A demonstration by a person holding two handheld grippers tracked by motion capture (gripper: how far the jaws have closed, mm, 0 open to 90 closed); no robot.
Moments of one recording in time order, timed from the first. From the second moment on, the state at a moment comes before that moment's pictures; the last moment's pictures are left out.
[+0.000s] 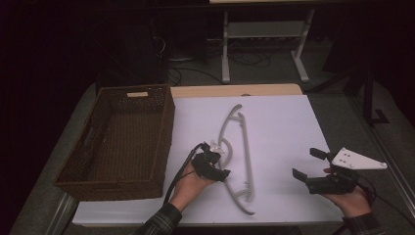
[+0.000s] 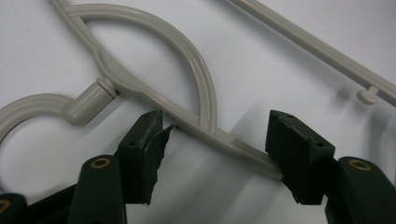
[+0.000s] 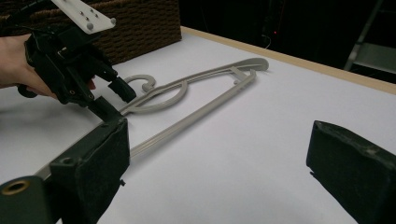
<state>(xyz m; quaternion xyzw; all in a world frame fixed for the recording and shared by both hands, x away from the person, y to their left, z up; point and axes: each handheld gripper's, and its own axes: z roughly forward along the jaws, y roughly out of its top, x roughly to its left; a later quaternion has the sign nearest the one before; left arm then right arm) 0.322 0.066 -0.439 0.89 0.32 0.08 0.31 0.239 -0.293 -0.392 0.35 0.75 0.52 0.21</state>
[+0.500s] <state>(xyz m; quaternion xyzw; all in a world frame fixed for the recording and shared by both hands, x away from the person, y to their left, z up) 0.328 0.061 -0.433 0.90 0.33 0.07 0.28 0.239 -0.293 -0.393 0.35 0.75 0.52 0.21</state>
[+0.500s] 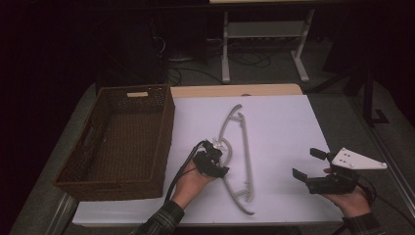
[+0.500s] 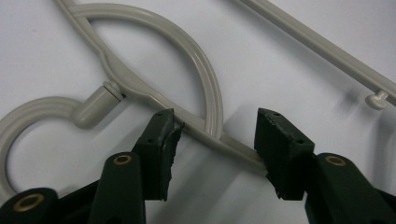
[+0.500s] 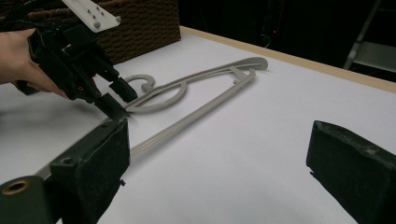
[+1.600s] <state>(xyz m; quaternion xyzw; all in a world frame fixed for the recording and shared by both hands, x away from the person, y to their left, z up) 0.348 0.056 -0.434 0.90 0.35 0.05 0.27 0.241 -0.290 -0.394 0.35 0.75 0.52 0.20</state>
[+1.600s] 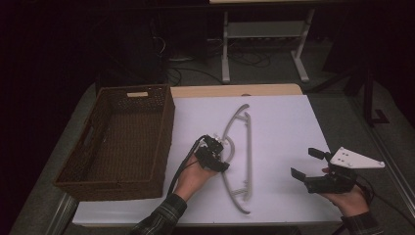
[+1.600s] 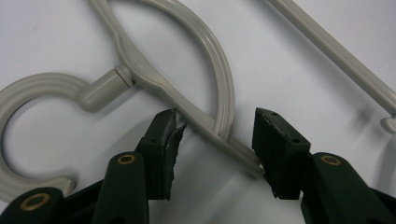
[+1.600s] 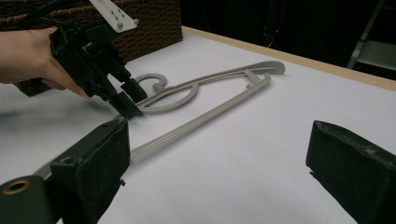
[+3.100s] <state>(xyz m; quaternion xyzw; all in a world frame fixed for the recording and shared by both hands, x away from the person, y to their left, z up) 0.371 0.068 -0.432 0.90 0.37 0.08 0.23 0.240 -0.290 -0.394 0.36 0.75 0.52 0.20</state>
